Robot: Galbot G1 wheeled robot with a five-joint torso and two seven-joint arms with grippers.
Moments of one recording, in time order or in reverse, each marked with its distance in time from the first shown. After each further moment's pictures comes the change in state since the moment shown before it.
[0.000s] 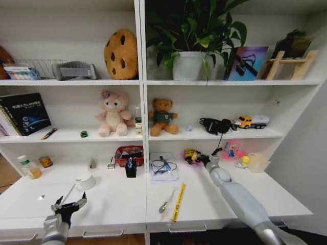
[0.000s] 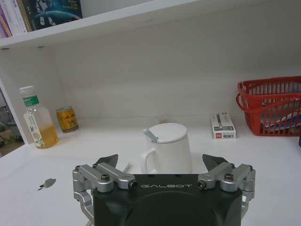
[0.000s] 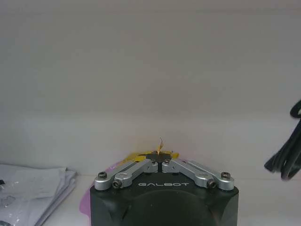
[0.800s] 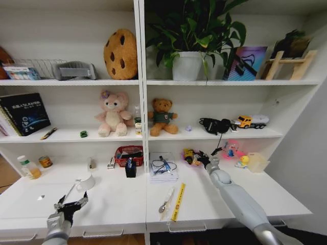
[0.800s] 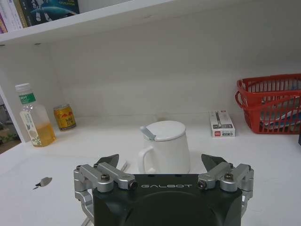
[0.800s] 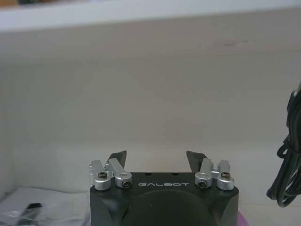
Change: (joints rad) left arm -0.021 0.005 0.013 0.017 -0.001 0.003 0.001; right arm -0.162 -0.070 0.100 0.278 0.048 0.014 -0.024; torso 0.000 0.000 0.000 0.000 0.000
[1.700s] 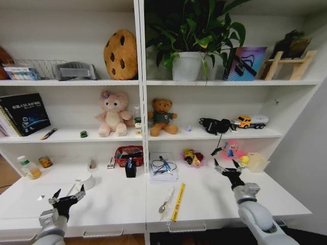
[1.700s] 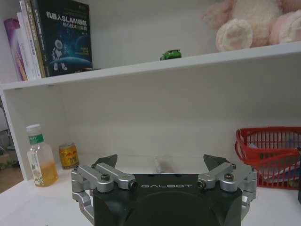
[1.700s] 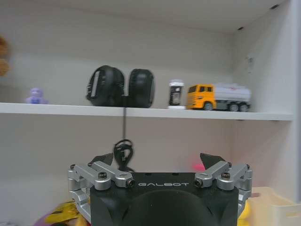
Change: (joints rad) left arm 0.010 -0.011 -0.069 -0.129 -0.010 -0.027 -0.012; right arm -0.717 0.057 0.569 0.582 -0.156 0.098 0.252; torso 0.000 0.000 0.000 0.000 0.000
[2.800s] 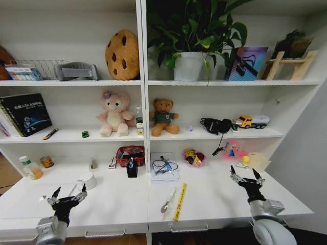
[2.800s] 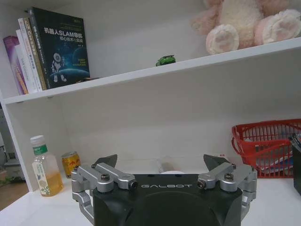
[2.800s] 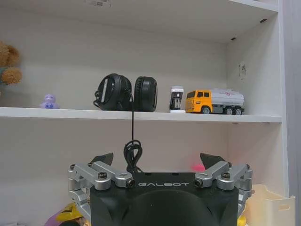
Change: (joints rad) left arm 0.097 -0.066 0.015 -0.057 0.134 -0.053 0.034; right arm -0.069 0.085 0.048 0.041 -0.047 0.045 -0.035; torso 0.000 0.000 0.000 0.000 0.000
